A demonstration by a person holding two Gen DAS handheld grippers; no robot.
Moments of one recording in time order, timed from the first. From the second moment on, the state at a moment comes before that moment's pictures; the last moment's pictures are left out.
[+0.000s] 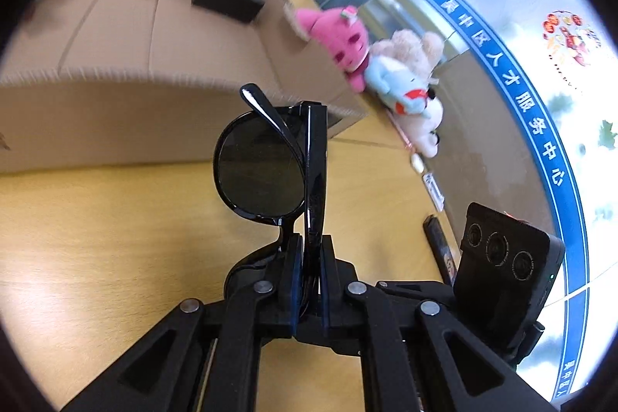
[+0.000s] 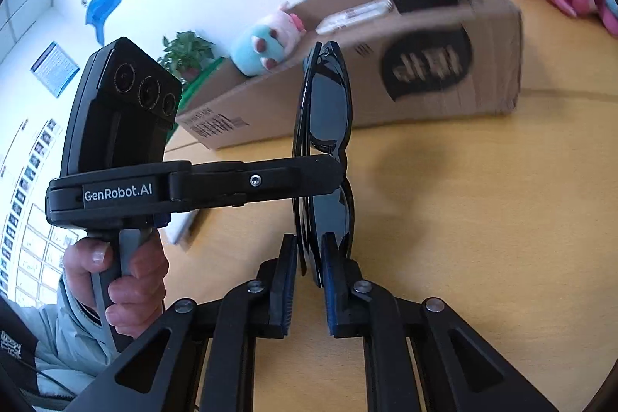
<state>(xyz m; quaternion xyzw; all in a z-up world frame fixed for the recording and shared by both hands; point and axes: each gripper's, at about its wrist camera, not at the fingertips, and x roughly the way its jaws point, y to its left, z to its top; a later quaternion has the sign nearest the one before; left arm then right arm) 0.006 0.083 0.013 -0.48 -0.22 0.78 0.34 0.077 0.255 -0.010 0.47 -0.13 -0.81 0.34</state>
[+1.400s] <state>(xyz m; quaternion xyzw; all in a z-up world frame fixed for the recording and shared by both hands) -0.117 -0.114 0.007 -0.52 -0.22 0.81 0.16 -0.091 0.020 -0.008 0.51 -0.18 -0.71 0.45</state>
